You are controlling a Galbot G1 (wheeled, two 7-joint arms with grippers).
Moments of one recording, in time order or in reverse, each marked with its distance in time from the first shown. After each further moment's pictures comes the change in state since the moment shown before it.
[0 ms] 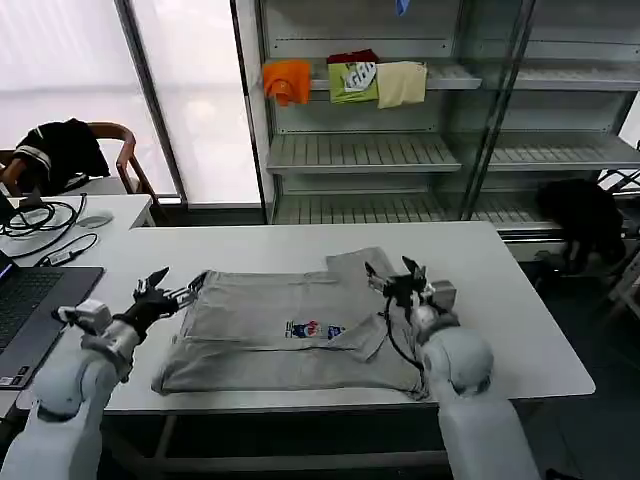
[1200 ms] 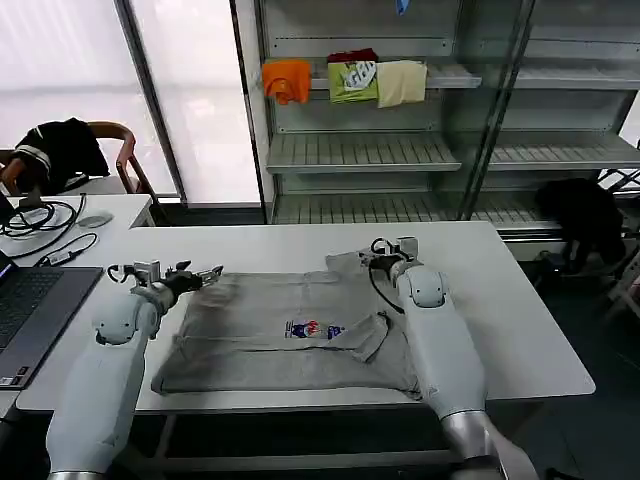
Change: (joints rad) left arm -0.308 -0.052 0.169 0.429 0.208 0.053 0.026; right arm 0.361 0.104 0.050 -0.659 -0.193 -0.001 -0.097
